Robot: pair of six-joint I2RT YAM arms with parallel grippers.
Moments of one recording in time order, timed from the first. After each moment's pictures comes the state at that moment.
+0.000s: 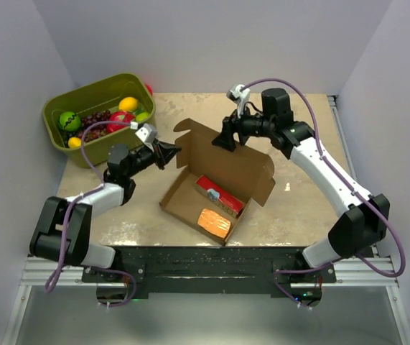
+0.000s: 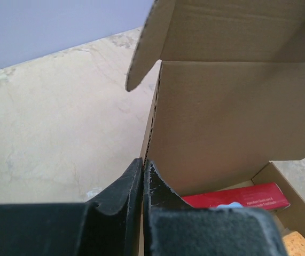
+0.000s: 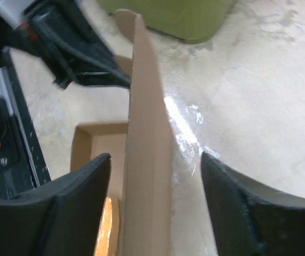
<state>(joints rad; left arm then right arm) -0.22 1.44 0.58 0.90 0.70 -0.24 0.44 1.51 1.44 -0.40 -0.66 -0.09</state>
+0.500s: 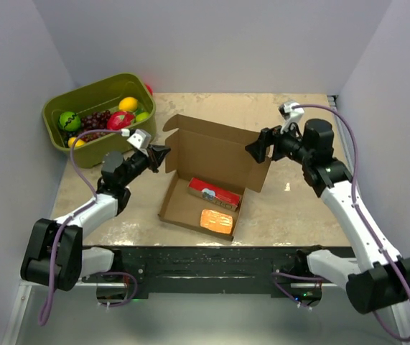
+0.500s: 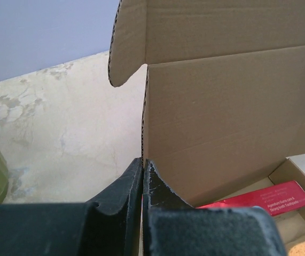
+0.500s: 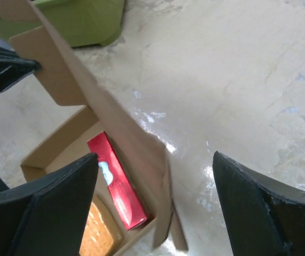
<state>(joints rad) -0.22 1.25 0.48 0.78 0.50 -0.14 0.24 1.13 1.05 -0.28 -0.42 0.13</state>
